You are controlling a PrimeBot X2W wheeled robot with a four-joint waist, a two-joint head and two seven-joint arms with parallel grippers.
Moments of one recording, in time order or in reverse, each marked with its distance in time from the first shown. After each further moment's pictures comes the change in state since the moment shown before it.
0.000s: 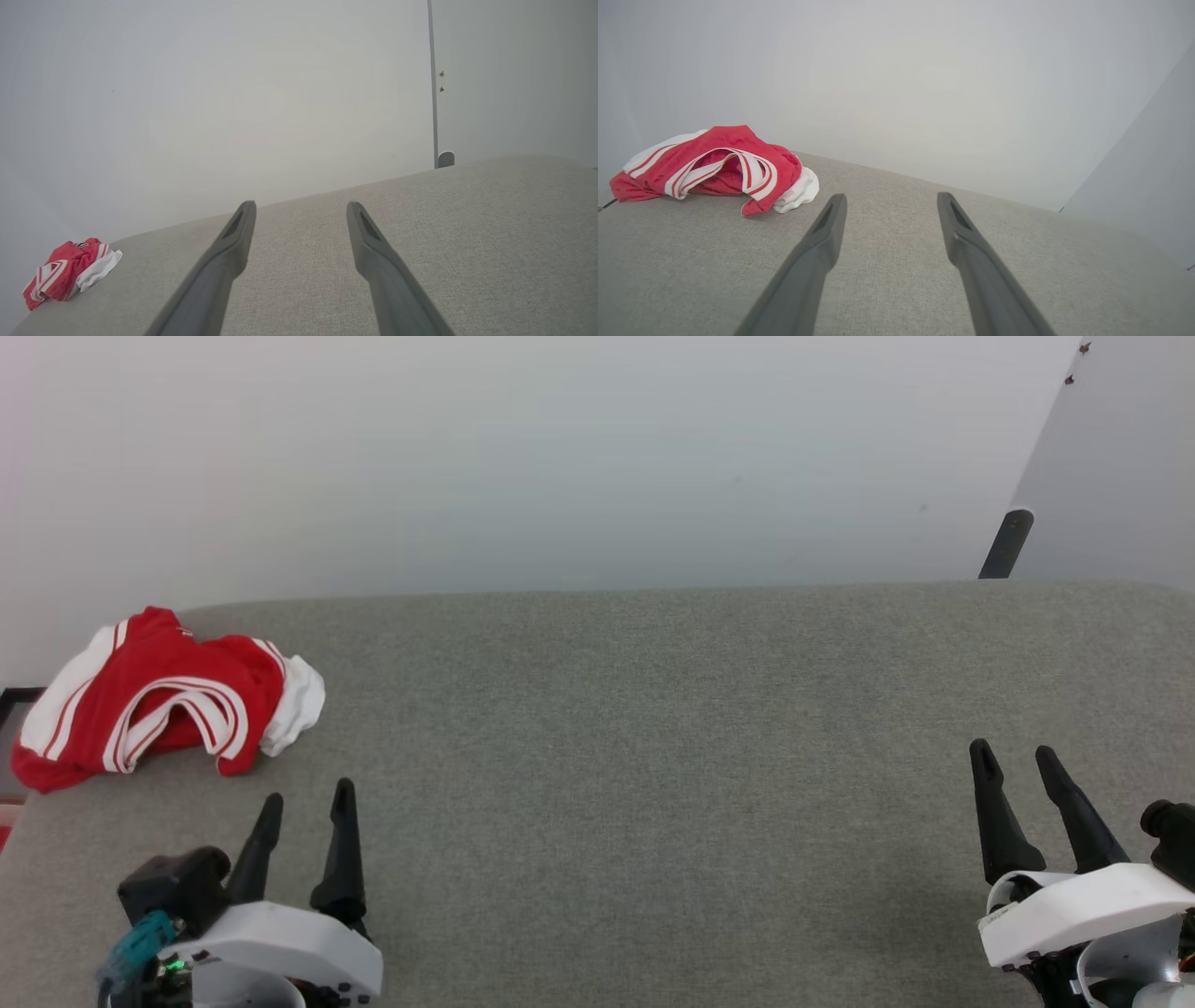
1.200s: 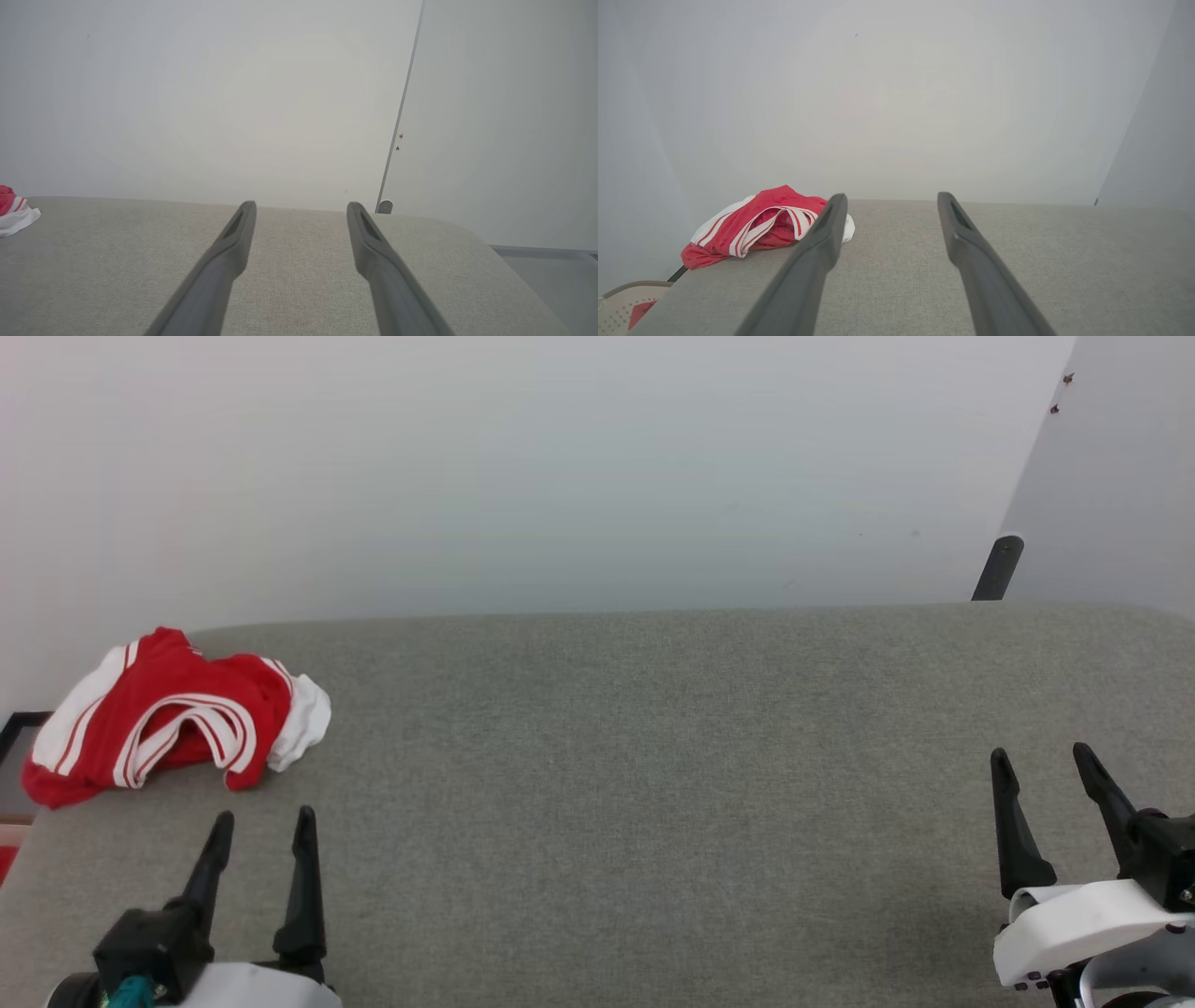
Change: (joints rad) left arm 0.103 0.053 0.057 -0.037 0.208 -0.035 -0.078; right arm 0.041 -0.001 -0.021 -0.089 -0.346 0.001 -0.005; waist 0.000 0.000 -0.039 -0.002
